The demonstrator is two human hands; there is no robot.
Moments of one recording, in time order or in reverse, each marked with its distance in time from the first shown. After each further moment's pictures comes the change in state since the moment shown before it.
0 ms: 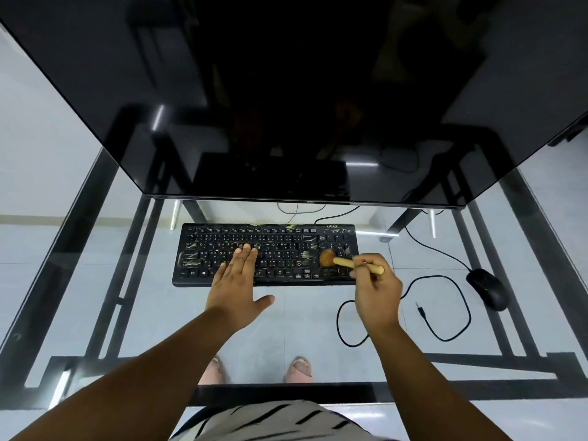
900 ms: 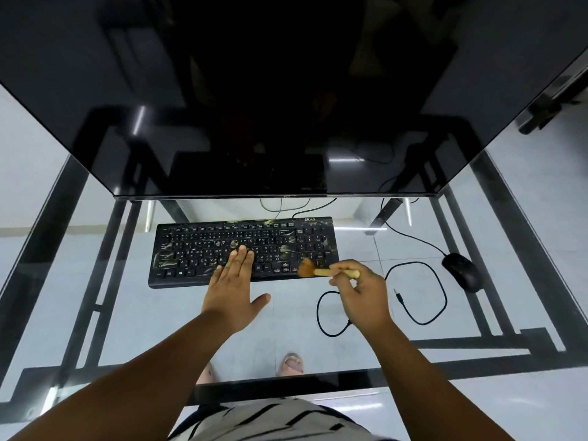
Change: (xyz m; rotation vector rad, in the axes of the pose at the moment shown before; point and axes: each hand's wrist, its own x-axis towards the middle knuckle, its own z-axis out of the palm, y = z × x) left_hand -0.003 0.031 0.014 0.039 -0.053 0.044; right_hand -0.010 0.019 -0.032 -0.138 -0.139 -0.028
